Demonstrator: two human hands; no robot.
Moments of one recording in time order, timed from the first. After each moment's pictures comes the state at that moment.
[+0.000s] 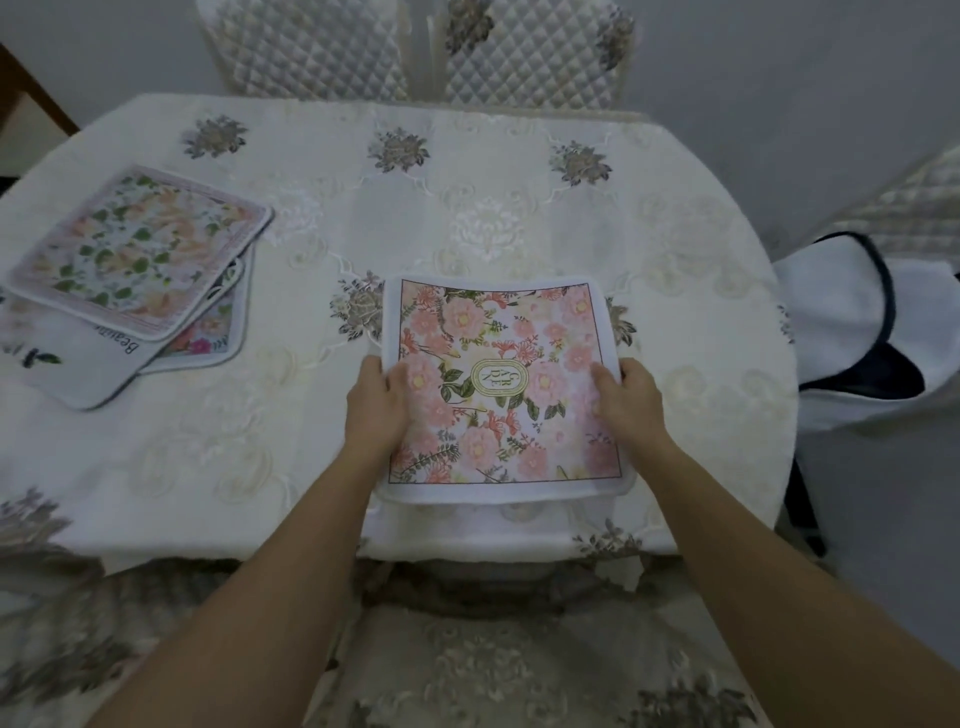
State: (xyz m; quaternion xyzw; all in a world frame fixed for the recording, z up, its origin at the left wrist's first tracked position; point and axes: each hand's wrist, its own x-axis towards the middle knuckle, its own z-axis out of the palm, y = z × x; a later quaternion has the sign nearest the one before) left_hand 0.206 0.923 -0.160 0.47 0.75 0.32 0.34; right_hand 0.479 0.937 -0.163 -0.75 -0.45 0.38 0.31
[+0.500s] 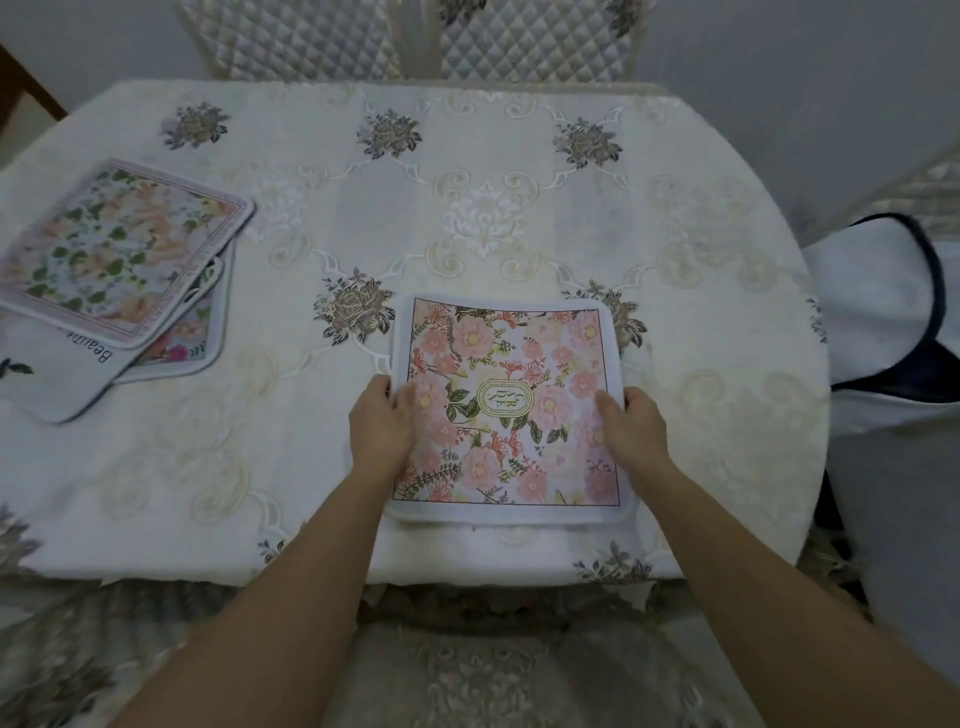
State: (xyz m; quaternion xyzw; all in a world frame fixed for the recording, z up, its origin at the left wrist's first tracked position) left_hand 0.228 0.938 -0.201 0.44 0.79 0.28 0.32; right_hand 0.497 0.945 -0.213 -0.77 -0.40 0.42 0.27
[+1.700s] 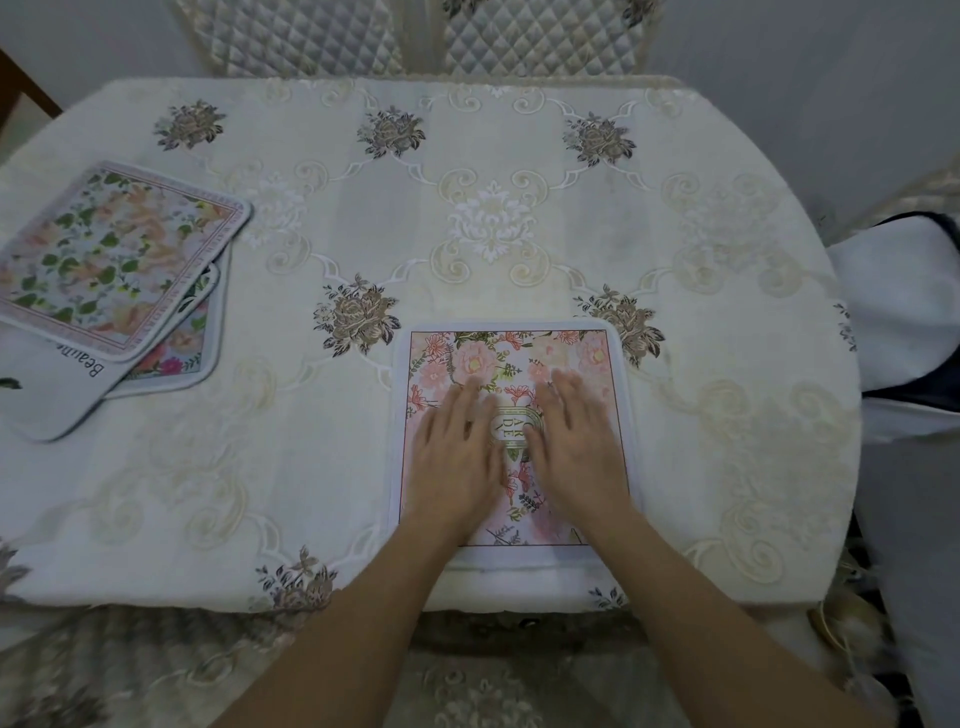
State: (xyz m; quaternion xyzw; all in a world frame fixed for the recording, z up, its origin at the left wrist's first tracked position) left_hand 0.273 0.919 -0.234 0.74 0.65 0.09 0.12; right_hand 0.438 0.932 -0.241 -0.63 -0.76 0.11 0.13
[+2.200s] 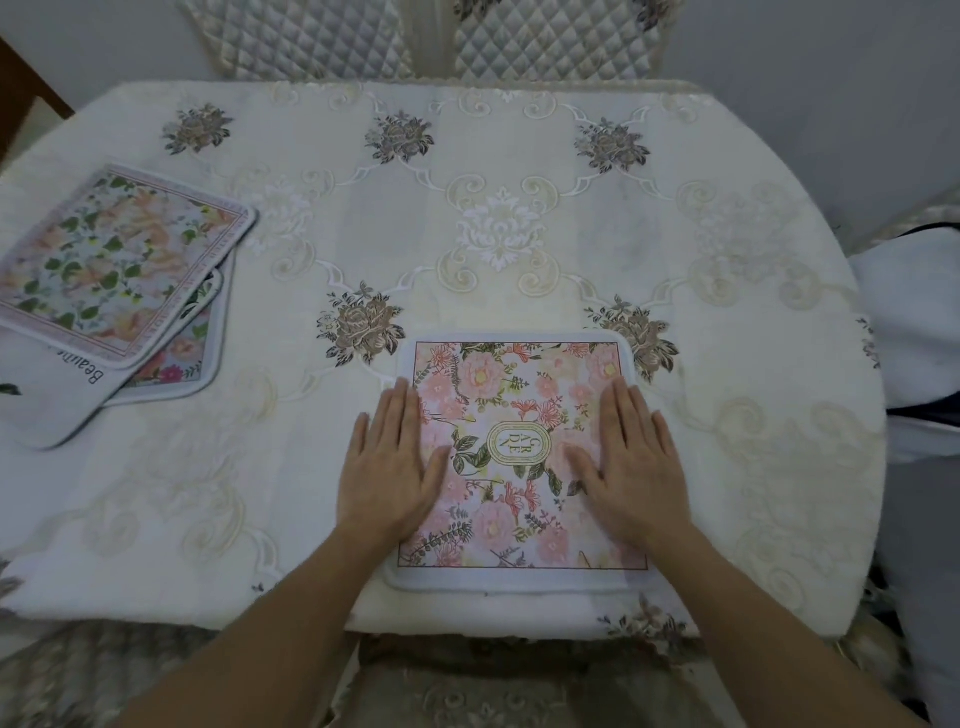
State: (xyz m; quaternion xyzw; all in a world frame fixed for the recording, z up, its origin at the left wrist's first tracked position) left_hand 0.202 0.926 -0.253 0.71 0.69 0.00 0.11; right_hand 0.489 0.937 -0.254 -0.67 -0.73 0.12 0.01
